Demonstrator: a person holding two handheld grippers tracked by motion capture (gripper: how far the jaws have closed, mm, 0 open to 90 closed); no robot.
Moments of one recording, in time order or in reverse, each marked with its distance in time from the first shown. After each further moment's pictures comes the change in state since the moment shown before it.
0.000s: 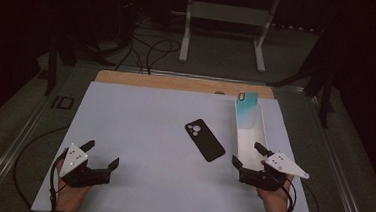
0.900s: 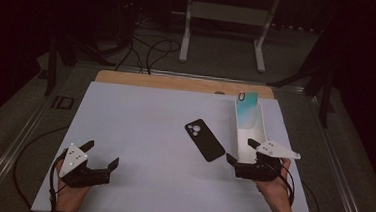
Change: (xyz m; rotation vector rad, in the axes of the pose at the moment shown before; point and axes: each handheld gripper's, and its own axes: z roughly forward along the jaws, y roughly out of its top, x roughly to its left) left arm 0.000 0.000 0.000 0.003 0.007 0.000; right arm 0.001 0.030 0.019 0.194 0.080 -0.023
